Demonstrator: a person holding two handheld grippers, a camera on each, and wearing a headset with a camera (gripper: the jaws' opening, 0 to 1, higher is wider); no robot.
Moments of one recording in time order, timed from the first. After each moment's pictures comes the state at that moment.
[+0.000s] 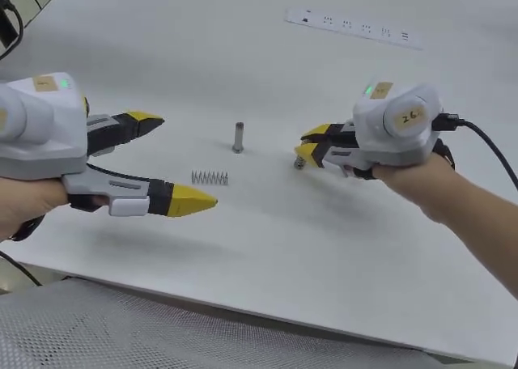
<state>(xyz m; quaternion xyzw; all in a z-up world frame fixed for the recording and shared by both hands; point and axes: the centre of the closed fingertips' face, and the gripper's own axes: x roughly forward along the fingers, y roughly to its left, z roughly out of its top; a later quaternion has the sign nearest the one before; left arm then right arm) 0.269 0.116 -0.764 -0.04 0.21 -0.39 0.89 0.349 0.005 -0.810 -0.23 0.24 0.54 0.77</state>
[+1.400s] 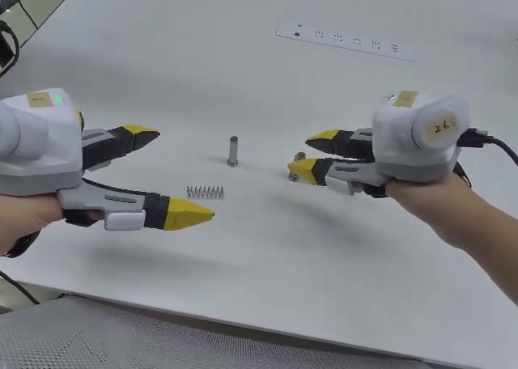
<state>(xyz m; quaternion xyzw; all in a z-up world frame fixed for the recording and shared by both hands) 0.269 0.114 -0.759 -0.04 0.21 -0.39 0.89 0.326 0.001 -0.772 -0.17 0.22 0.54 0.79</state>
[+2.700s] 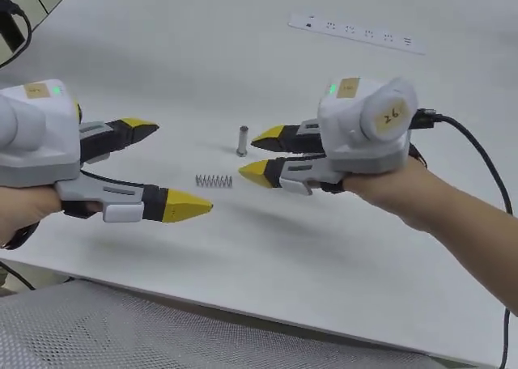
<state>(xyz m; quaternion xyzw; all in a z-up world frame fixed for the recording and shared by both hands) 0.261 0.127 -0.763 -0.04 0.22 -0.38 0.90 0.276 0.081 -0.771 -0.20 0.20 0.64 0.71</state>
